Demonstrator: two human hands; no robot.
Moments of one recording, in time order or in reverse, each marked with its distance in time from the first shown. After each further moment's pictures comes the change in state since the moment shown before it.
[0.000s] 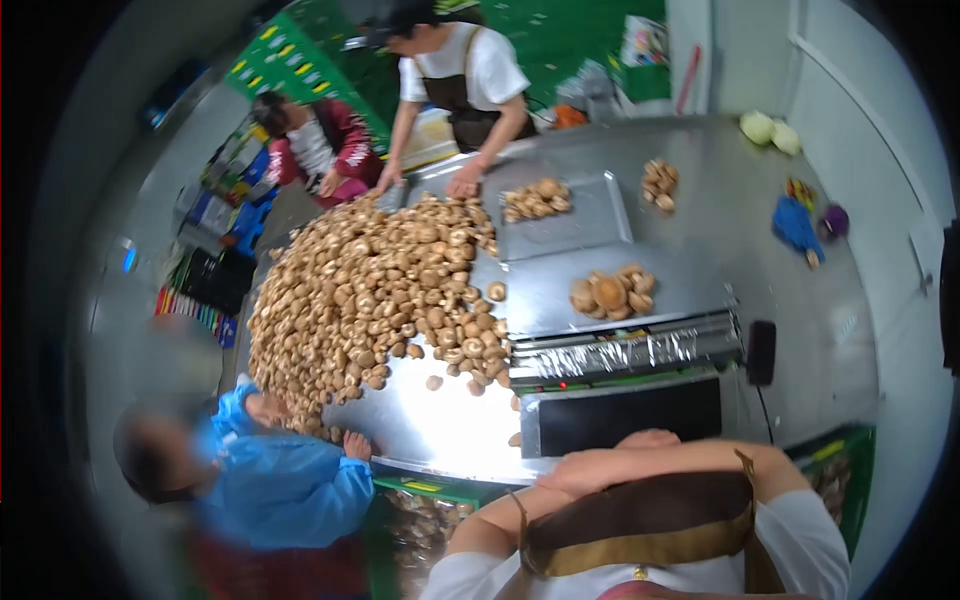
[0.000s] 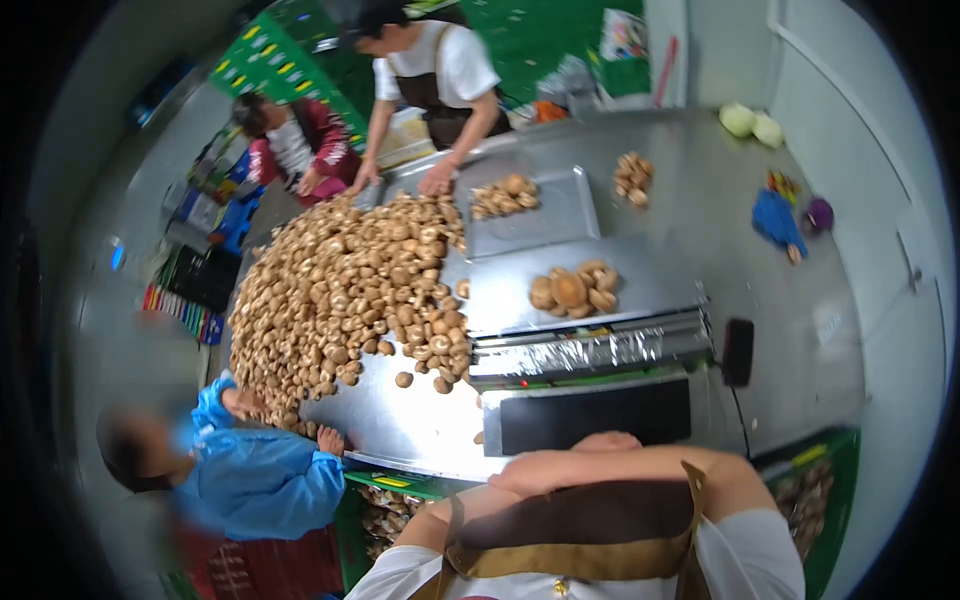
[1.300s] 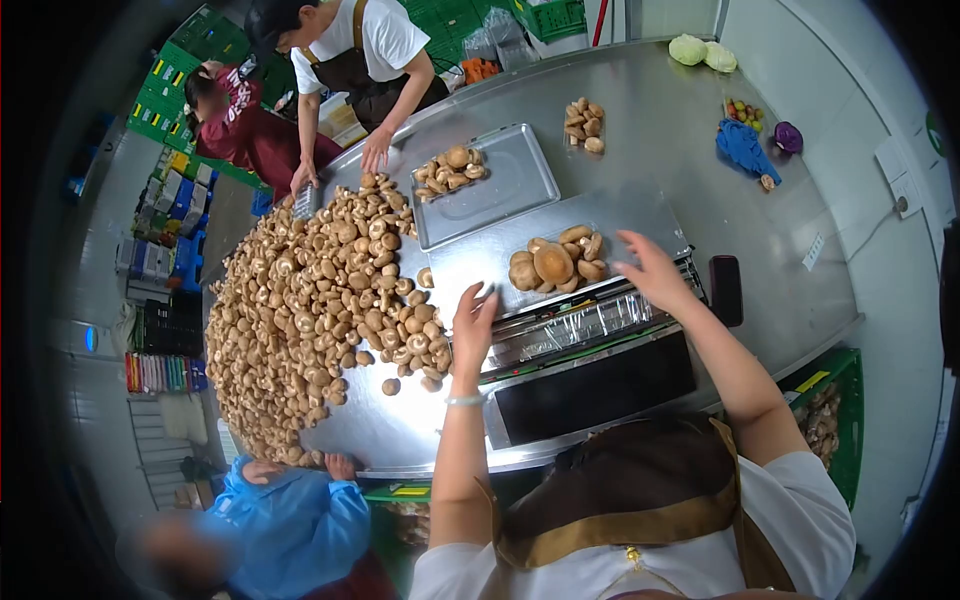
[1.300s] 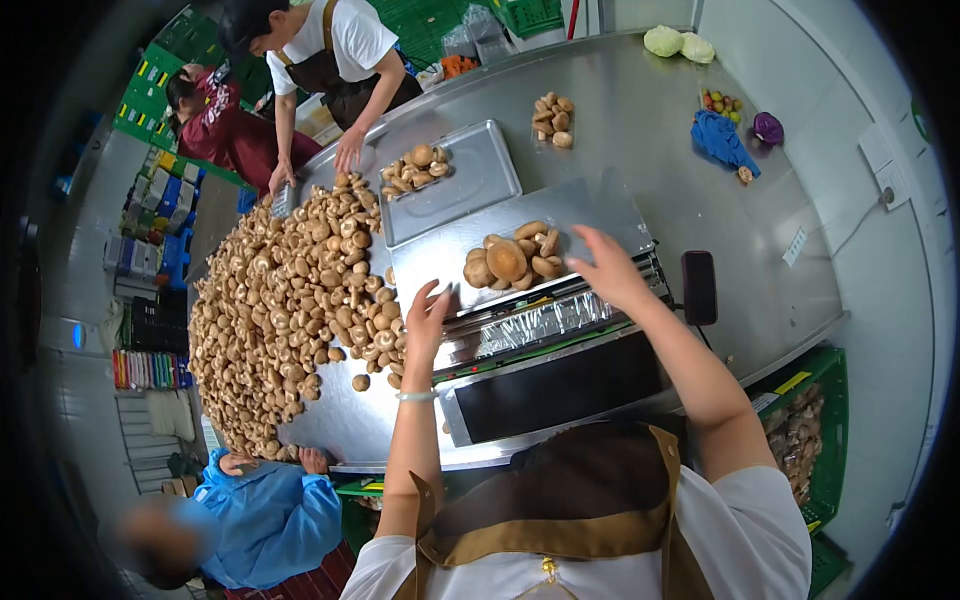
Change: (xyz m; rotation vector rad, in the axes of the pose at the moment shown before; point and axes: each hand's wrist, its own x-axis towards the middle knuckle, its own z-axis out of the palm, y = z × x) left_hand -0.028 -0.072 -0.221 -0.151 0.905 -0.832; right_hand -0.141 0.164 -0.151 0.029 1.436 0.220
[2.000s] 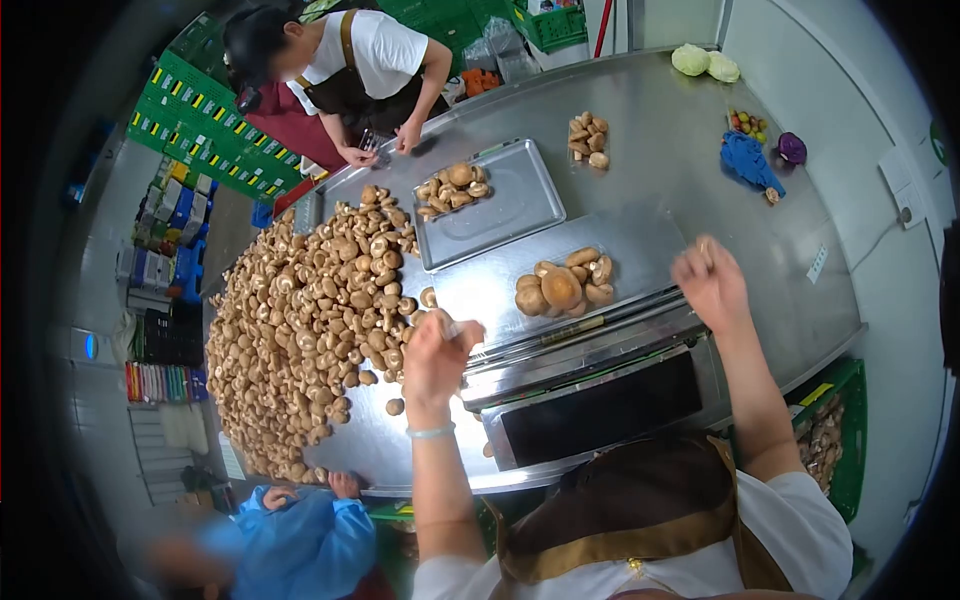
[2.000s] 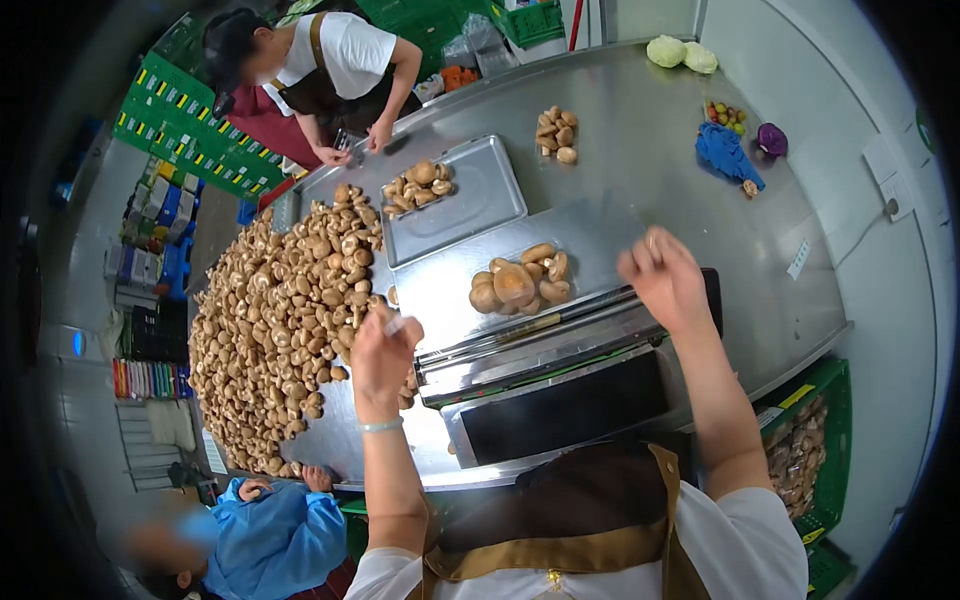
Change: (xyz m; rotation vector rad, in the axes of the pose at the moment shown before) left_hand 0.000 0.064 -0.066 -1.067 -0.468 0.068; right_hand -0.004 -0.046 -0.068 1.546 0.000 0.010
